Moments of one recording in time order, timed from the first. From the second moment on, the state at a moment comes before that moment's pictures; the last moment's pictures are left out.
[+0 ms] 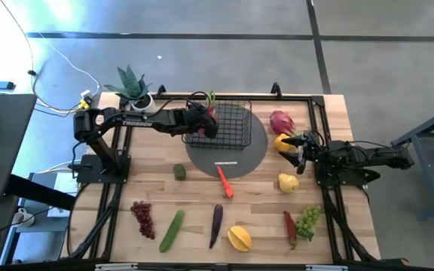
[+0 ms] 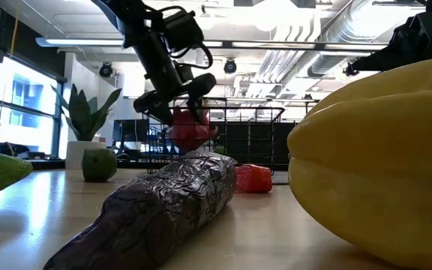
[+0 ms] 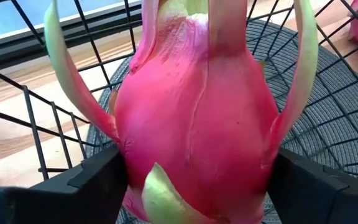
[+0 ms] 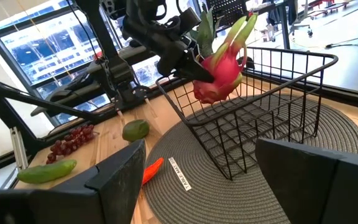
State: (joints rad) left arm 0.42 1.68 1.10 -0.37 -0.40 -0.71; right arm 0.08 0.02 0.07 -0.13 0.36 0.37
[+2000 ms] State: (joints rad) left arm 0.47 1.62 1.23 -0.71 -0.21 -0.71; right arm 0.08 0.02 0.07 -0.13 0.36 0.37
